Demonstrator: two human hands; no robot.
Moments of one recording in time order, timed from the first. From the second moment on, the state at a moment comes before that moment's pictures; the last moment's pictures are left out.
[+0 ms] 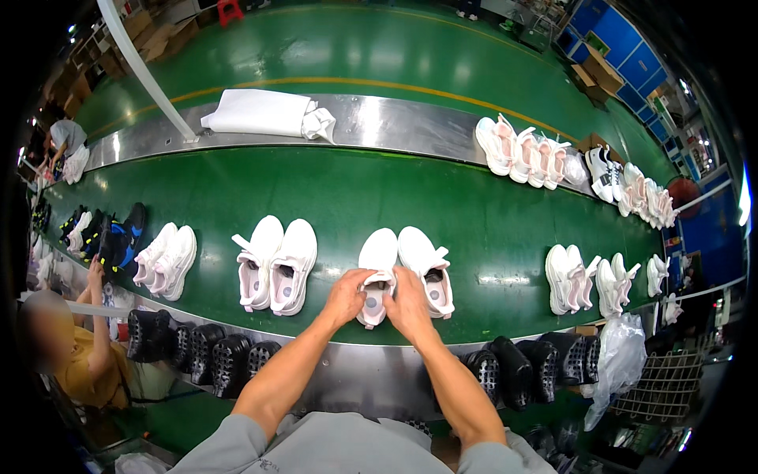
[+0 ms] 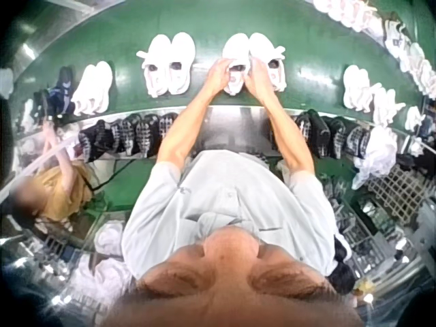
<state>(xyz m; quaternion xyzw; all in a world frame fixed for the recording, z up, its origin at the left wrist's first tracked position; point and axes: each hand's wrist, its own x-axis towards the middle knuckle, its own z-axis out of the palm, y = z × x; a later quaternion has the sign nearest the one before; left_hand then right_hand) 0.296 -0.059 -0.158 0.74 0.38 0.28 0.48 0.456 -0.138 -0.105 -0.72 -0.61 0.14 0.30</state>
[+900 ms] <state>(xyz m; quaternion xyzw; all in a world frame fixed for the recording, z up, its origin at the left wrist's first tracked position) 0.282 -0.069 -0.124 0.97 0.17 0.14 0.13 0.478 -0.131 -0.144 -0.78 -0.42 0.31 0.35</state>
